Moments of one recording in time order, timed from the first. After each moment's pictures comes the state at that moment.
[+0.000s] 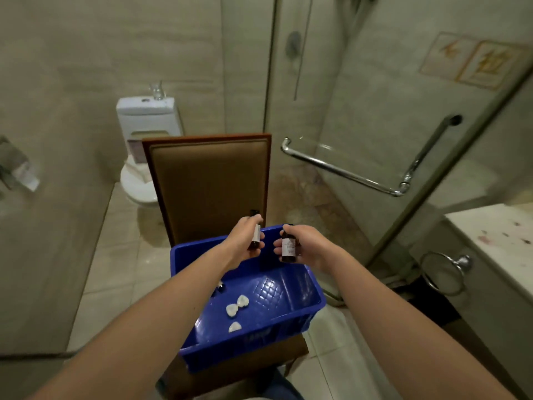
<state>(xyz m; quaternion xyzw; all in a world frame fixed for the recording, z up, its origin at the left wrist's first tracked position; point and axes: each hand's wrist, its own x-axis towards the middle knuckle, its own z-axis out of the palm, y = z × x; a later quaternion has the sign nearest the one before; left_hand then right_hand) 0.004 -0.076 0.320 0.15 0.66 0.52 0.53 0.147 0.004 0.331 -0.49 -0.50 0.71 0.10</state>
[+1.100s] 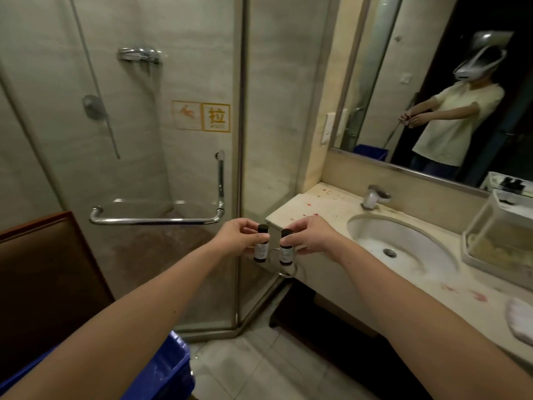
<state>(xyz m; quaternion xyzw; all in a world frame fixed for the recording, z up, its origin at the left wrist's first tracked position) 0.314 0.059 0.442 0.56 0.50 0.36 0.55 0.515 0.042 0.472 -0.64 -0.58 0.43 0.28</state>
